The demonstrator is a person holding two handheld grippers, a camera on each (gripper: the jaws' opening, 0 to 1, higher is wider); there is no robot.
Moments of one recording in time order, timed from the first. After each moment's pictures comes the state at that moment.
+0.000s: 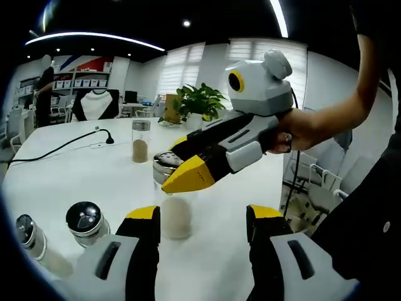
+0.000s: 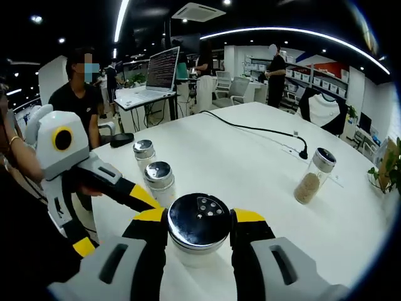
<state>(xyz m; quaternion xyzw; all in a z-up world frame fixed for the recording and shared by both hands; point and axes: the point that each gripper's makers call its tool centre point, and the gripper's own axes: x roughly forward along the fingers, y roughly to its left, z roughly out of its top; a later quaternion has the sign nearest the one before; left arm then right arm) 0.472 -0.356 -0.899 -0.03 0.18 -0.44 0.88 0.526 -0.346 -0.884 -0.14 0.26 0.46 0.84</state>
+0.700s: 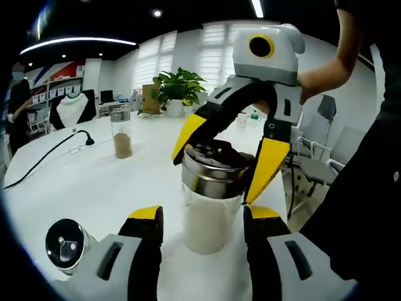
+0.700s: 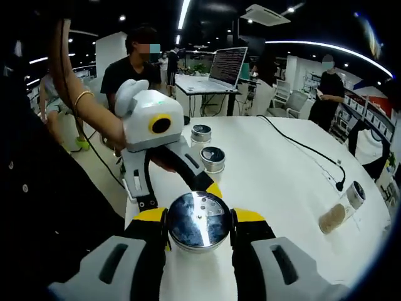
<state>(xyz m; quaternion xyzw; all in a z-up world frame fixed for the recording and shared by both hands) 0.486 -0.370 -0.927 0.05 0.18 -0.53 0.83 0.484 -0.344 -0.888 -0.23 0.22 0.63 0.71</state>
